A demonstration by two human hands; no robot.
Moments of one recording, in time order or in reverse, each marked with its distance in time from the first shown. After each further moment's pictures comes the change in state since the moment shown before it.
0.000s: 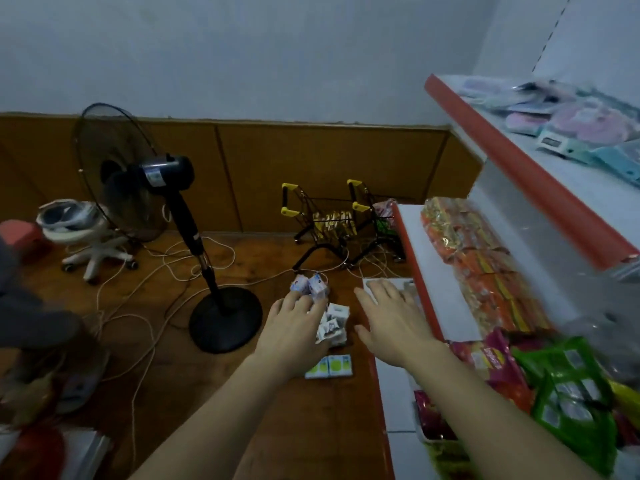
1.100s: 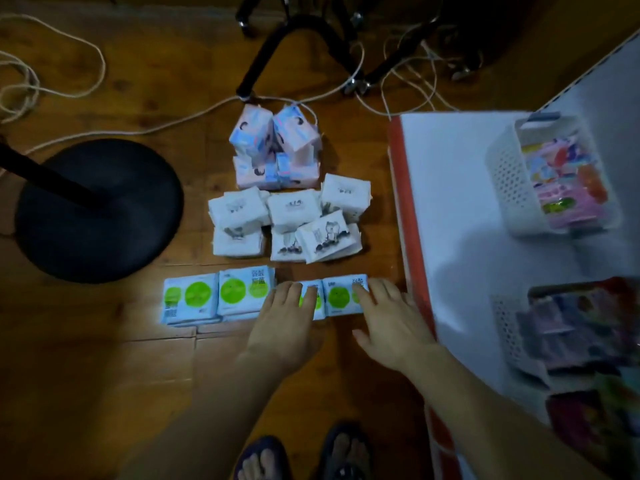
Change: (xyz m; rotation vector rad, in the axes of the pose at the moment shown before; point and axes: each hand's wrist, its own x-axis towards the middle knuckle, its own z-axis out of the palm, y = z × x) left_hand 0.277 -0.135 0.651 -0.134 -0.545 -0.004; right_hand 0.302 0.078 0.655 0.178 -0.524 0.077
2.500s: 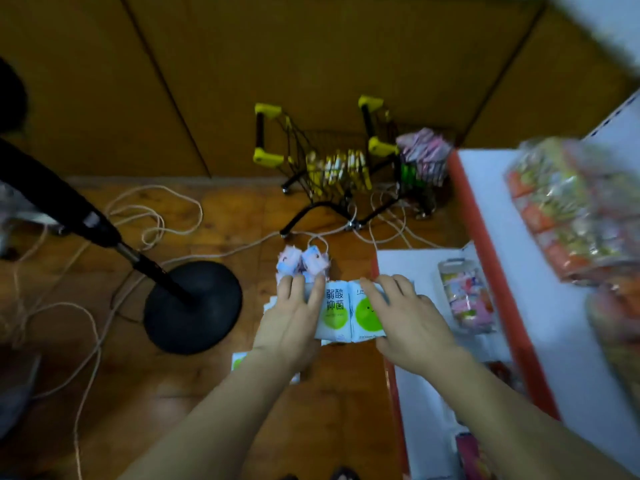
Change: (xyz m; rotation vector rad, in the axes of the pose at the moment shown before) left_hand -0.201 0.066 -0.381 0.090 0.329 -0.078; right_hand -0.222 -0.042 -0.385 -0.169 0.344 -0.098
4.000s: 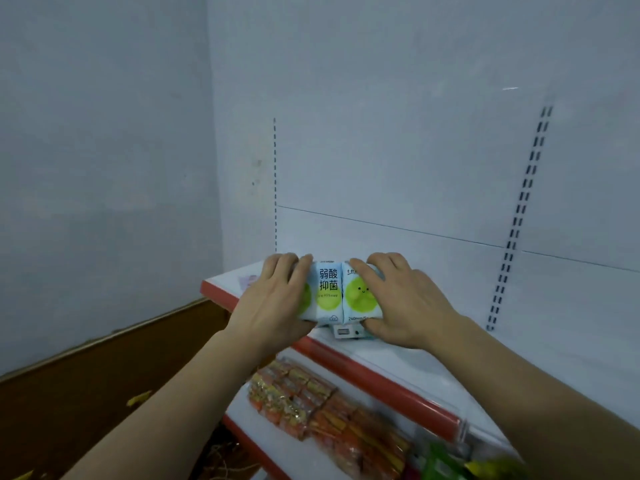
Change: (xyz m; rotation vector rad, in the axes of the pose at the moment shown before) left_hand -0.133 0.260 -0.512 -0.067 0.799 1.079; right_hand -0.399 0.045 -0.456 -0.353 0.595 0.798
